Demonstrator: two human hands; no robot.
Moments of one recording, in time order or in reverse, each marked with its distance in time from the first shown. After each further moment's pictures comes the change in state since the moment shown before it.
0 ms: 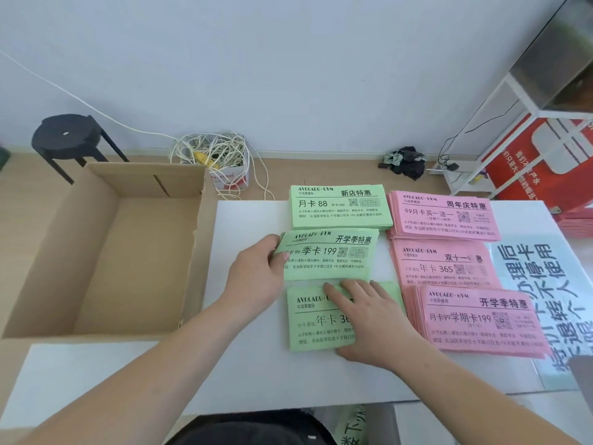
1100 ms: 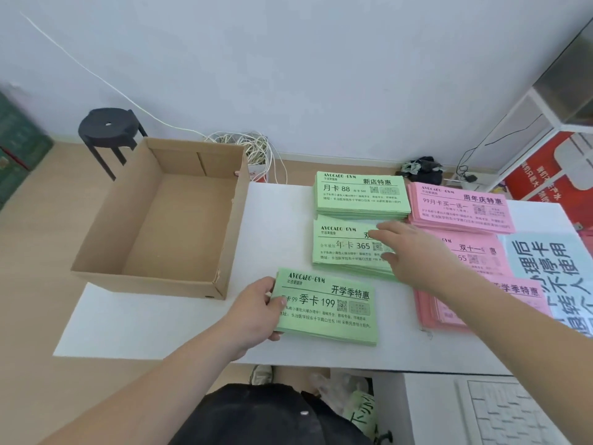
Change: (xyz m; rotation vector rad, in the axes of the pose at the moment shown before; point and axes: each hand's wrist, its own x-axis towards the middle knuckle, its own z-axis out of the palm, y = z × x) left_hand -0.117 -0.044 -0.015 -0.322 -0.234 -0.349; right_hand 0.003 0.030 -0.063 -0.049 0.157 0.058
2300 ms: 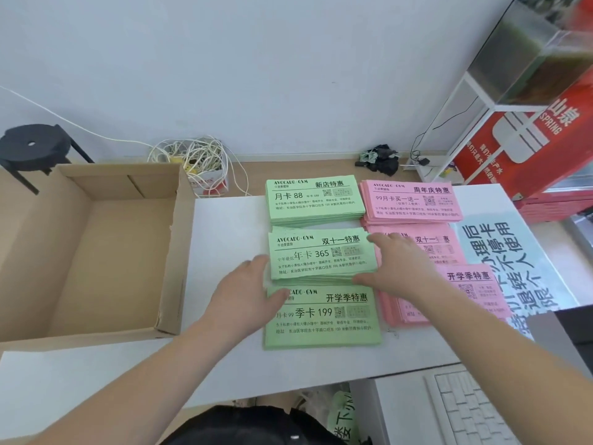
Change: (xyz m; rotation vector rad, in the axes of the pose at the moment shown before) left_hand 0.053 0.059 0.025 0.785 0.110 0.352; right_hand -0.022 0.027 0.003 0.277 -0.115 0.465
